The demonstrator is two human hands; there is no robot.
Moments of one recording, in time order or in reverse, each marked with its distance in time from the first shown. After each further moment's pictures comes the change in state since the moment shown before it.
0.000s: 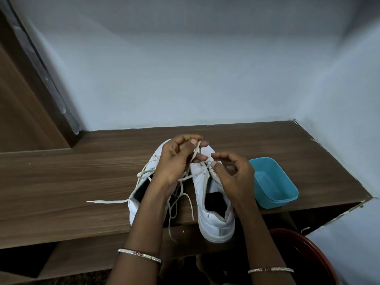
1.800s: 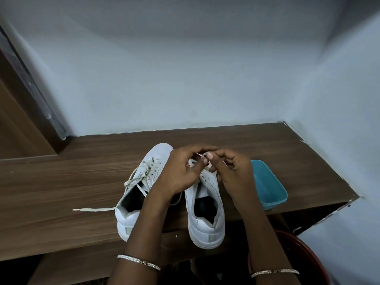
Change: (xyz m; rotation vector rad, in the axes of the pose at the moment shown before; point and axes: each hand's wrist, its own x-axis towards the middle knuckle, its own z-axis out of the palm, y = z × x) left_hand 0.008 -0.013 0.016 0.665 -0.240 0.379; right_hand 0.017 -0.025 -0.023 0.211 -0.103 0.081
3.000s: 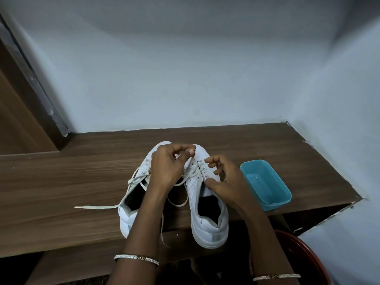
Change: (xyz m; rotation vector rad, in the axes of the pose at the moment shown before) left_hand -0.001 -0.028 -0.012 -0.028 0.335 -0.335; right_hand -0.006 0.017 0.005 -0.410 -0.176 0.101
